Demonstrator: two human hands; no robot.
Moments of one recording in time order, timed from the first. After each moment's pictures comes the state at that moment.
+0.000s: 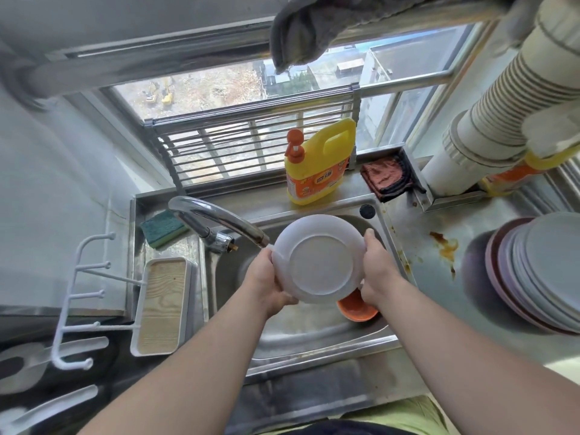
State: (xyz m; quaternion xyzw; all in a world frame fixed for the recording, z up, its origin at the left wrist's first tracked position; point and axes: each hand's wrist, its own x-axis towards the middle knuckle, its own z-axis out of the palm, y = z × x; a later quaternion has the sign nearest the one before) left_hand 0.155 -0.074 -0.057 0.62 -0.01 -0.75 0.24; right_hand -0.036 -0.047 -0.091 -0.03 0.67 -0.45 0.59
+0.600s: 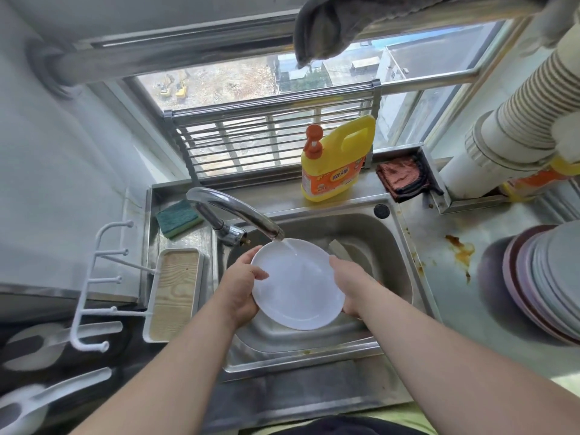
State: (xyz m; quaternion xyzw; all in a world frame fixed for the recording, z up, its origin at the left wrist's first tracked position) left_hand 0.231 -0.065 -0.084 0.63 -0.13 -0.70 0.30; right_hand 0.013 -0.043 -0.134 -0.08 0.69 -0.26 0.67
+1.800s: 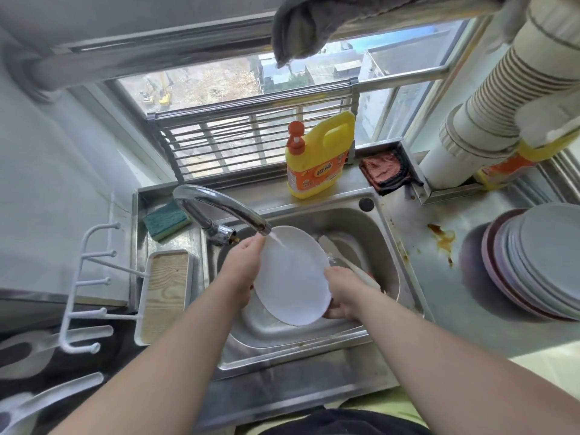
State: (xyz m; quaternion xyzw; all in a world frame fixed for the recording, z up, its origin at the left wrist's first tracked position) left_hand 0.204 -0.078 -0.073 0.69 -0.28 -0.62 0.26; right_hand 0.009 -0.012 -0.117 -0.08 0.69 -0.21 0.68
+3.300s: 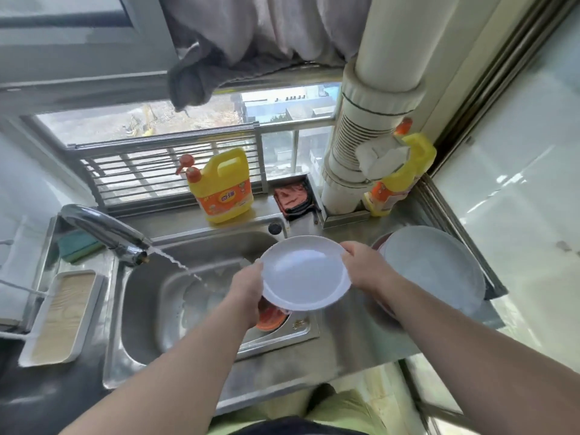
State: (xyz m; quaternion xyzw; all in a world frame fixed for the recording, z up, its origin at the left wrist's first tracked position) left_hand -0.021 0.006 -0.028 0.66 -0.16 -0.68 0.26; right_hand -0.255 0.032 -0.012 -0.46 0.78 -0.14 0.39
